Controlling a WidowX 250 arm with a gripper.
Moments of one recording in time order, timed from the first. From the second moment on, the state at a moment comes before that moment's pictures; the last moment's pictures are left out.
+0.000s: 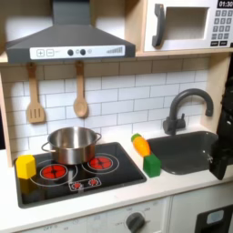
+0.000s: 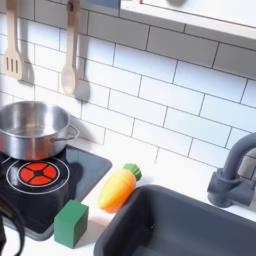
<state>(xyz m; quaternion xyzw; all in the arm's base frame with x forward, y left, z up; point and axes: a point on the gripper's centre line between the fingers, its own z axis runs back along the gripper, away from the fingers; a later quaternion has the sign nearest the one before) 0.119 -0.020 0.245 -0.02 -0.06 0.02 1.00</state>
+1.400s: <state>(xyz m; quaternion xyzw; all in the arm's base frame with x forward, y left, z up) 0.171 0.033 0.235 0.00 -0.13 0.07 0.99</state>
